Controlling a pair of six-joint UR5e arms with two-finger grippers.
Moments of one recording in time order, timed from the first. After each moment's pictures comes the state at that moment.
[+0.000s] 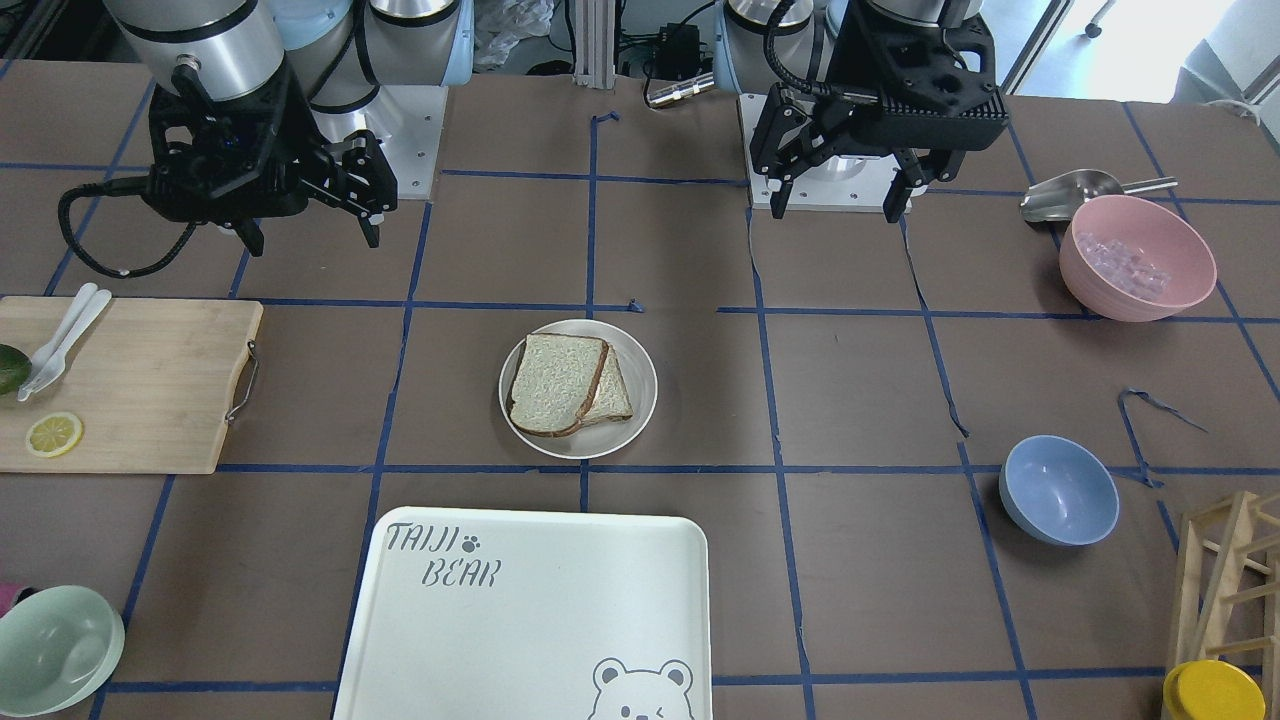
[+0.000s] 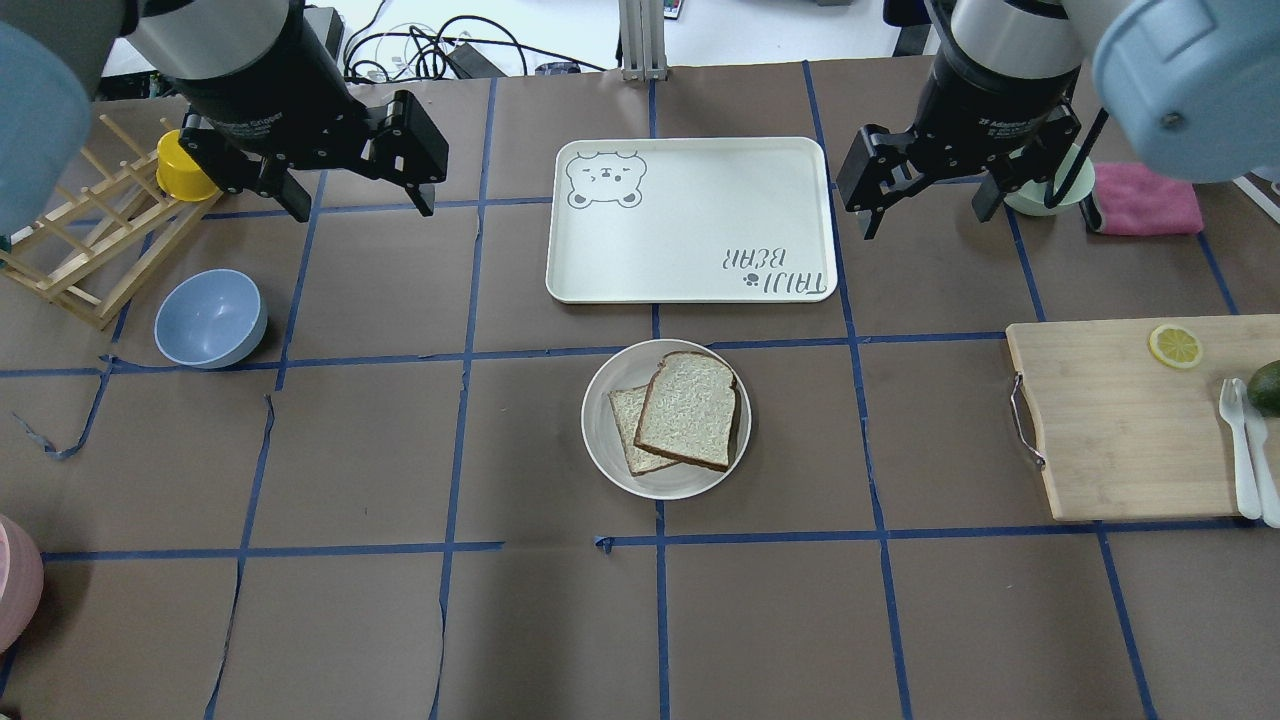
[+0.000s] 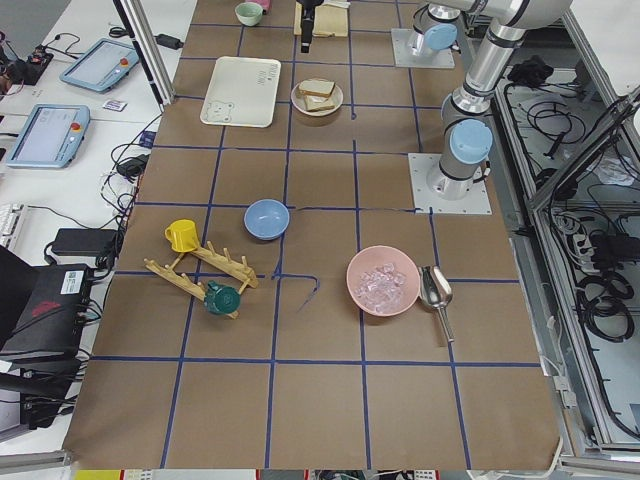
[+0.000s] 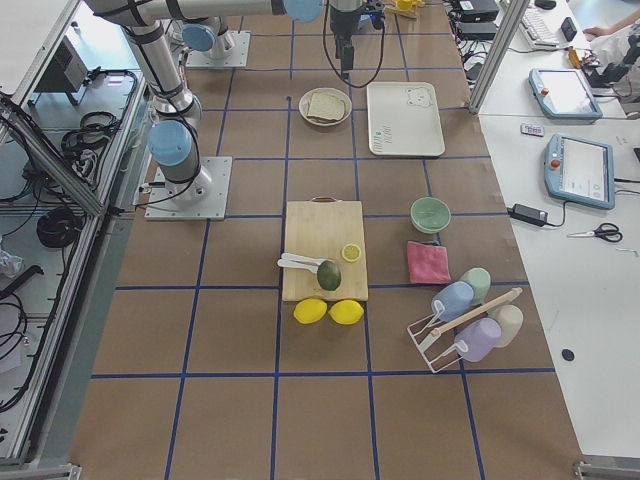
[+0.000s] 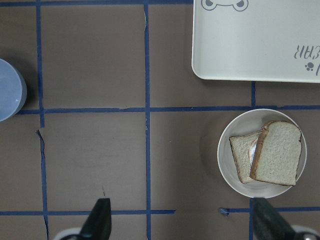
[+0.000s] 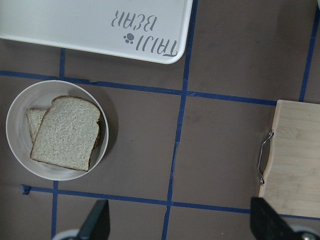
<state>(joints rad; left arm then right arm) -1.66 -1.54 -1.48 -1.60 1.57 -0.09 1.62 -1.57 1.54 -1.53 -1.57 -0.08</state>
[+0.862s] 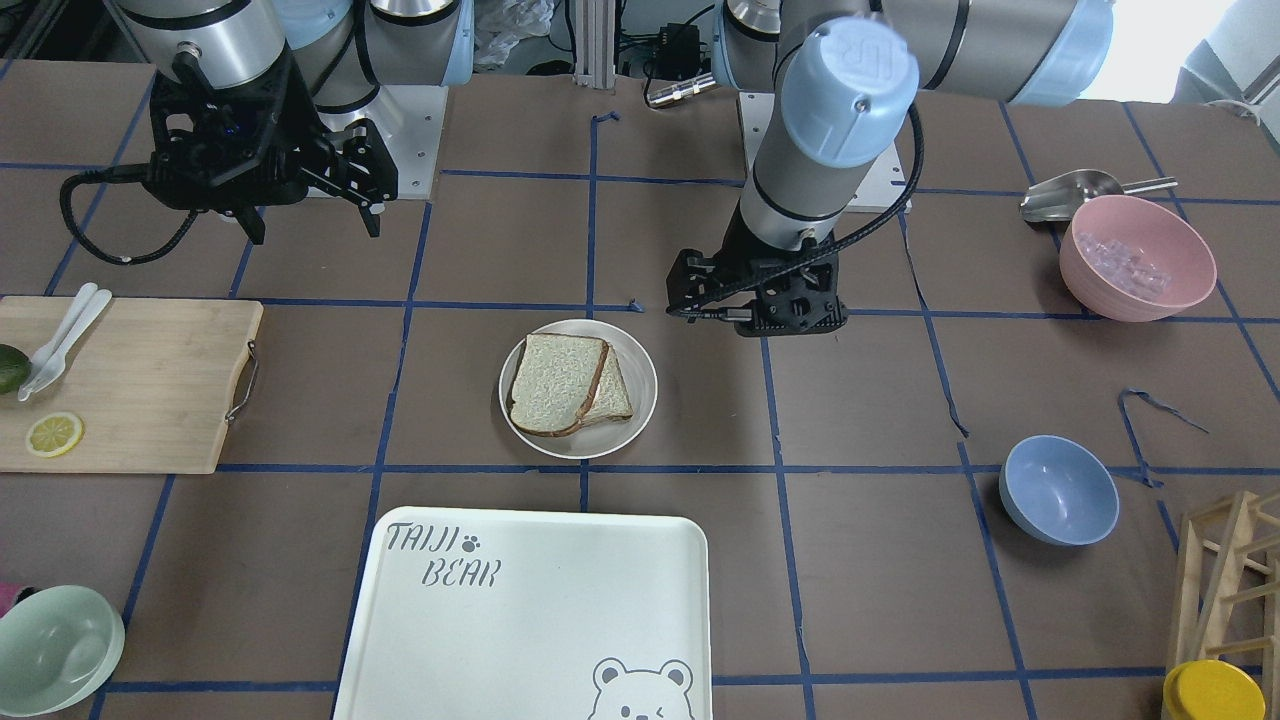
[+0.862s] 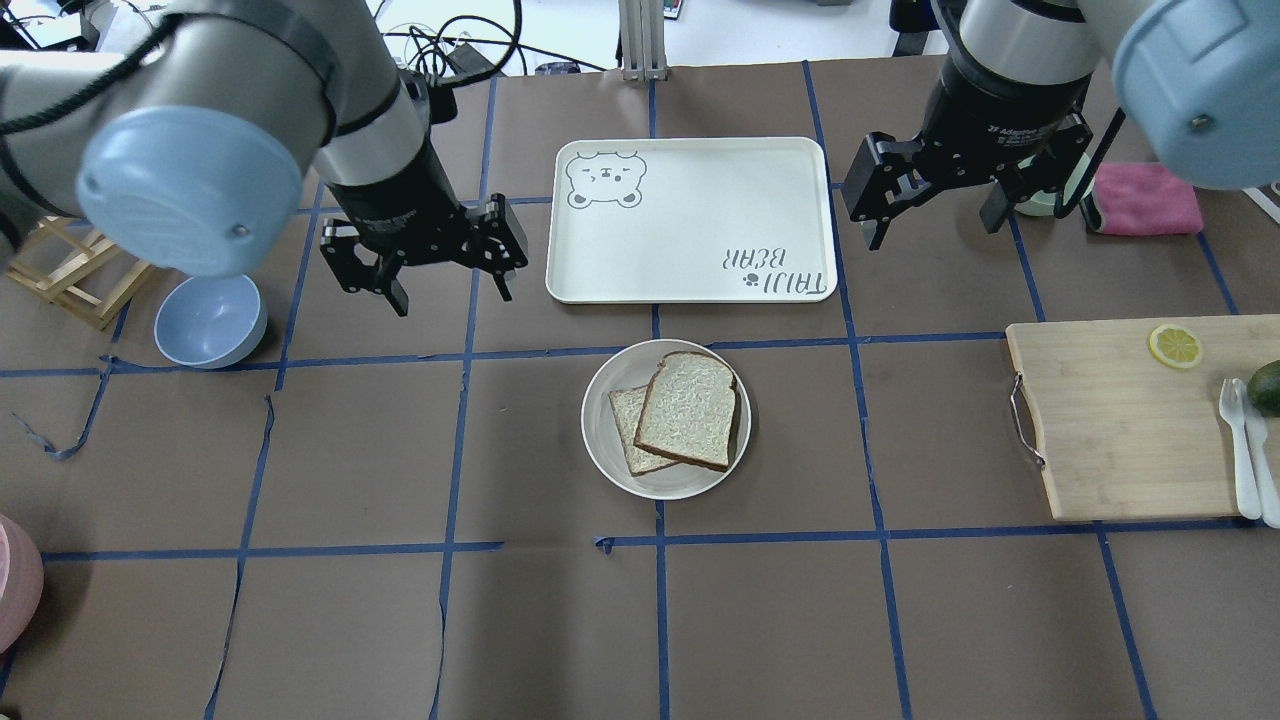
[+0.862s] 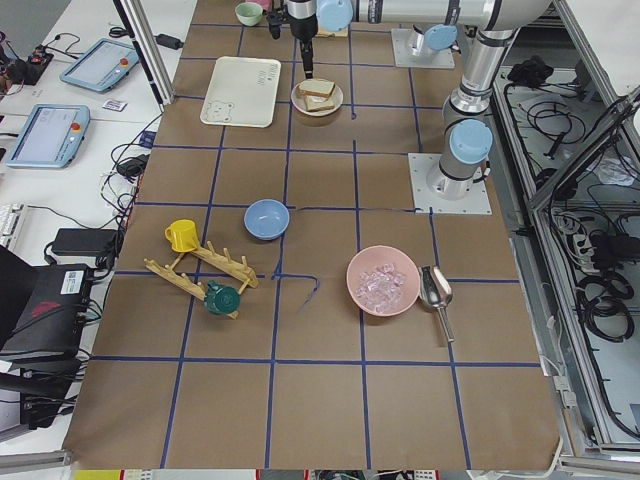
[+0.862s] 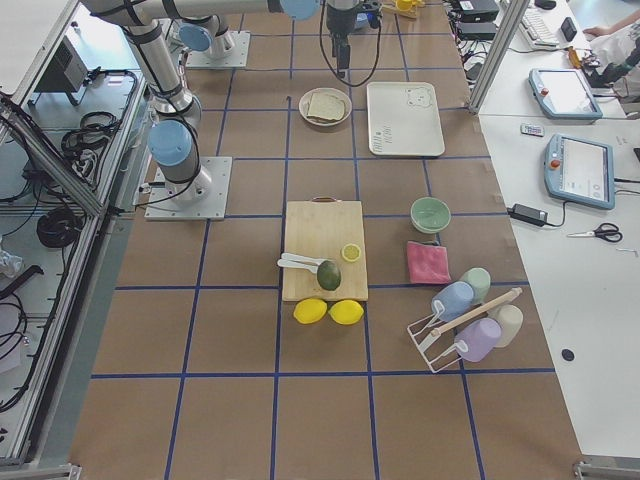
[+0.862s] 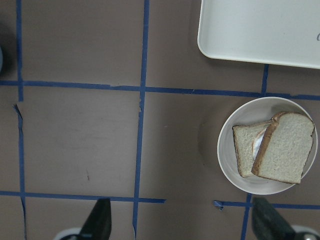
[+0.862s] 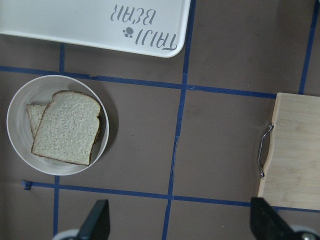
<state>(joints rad) -1.74 -1.71 -1.76 -1.37 1.50 -0.26 1.62 -1.58 1.54 -1.52 -1.58 -0.07</state>
